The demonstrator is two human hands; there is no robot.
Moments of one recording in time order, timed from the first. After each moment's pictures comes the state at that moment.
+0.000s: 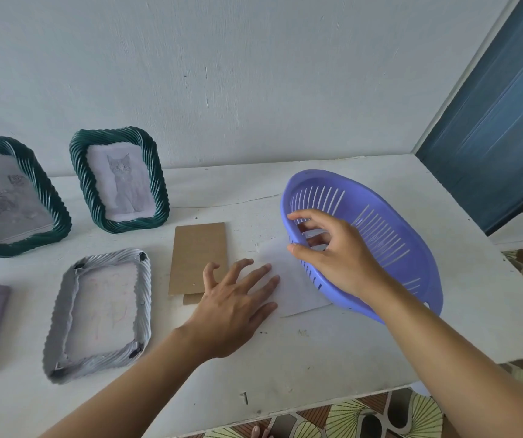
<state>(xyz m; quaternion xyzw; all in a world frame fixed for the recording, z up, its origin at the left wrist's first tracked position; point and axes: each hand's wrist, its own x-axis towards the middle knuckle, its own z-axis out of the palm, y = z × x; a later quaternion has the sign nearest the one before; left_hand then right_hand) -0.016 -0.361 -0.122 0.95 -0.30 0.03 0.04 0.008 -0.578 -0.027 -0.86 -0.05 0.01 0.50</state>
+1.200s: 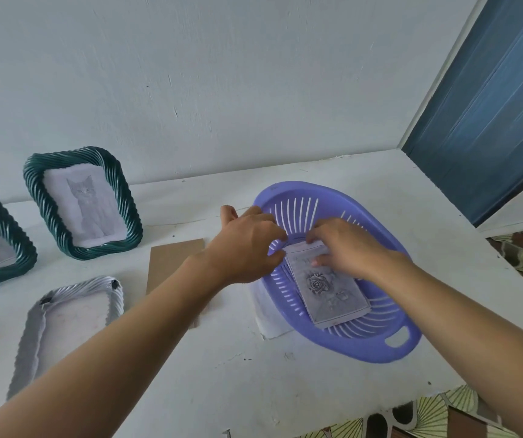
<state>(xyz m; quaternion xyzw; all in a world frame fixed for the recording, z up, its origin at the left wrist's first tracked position) 0.082 -0.429 -0.033 0.94 -0.33 0.03 0.10 0.075 -0.644 -0.056 -0.98 -0.13 0.10 0.10</state>
